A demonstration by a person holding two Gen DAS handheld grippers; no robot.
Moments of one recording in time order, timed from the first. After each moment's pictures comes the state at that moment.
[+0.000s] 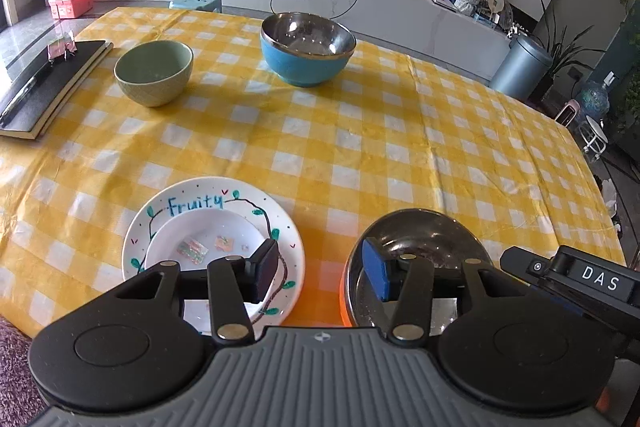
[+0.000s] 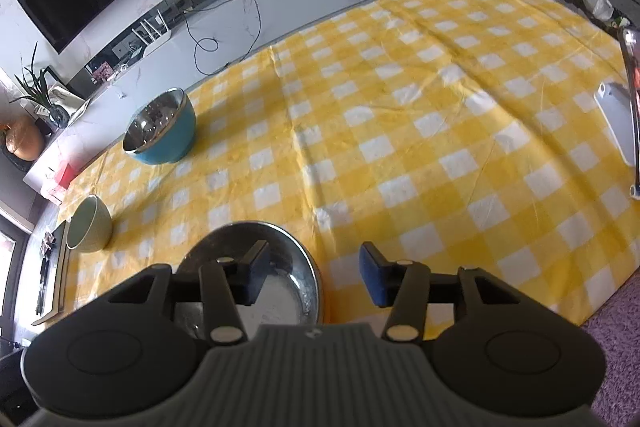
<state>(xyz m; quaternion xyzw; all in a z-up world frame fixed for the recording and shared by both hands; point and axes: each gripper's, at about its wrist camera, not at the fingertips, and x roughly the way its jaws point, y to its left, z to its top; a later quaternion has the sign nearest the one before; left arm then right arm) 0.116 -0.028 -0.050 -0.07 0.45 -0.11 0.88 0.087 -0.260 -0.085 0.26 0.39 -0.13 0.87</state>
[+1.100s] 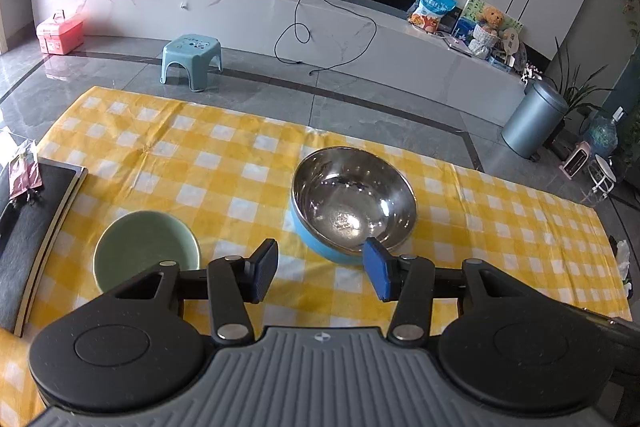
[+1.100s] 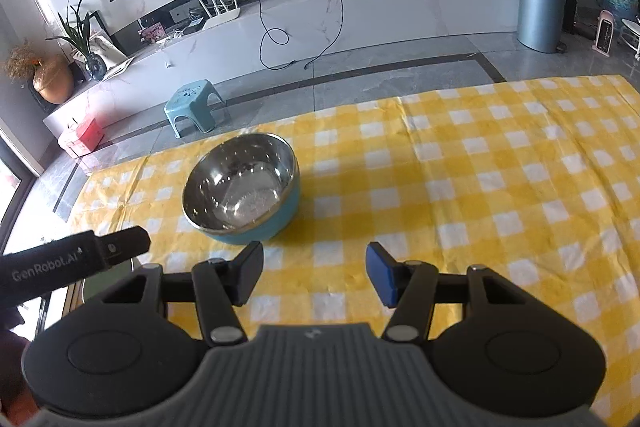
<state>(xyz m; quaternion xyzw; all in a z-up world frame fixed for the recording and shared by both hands) 0.311 0.002 -0.020 -0.07 0.43 -0.10 0.90 0.299 -0.201 -0.056 0.16 0.40 -0.05 0.90</state>
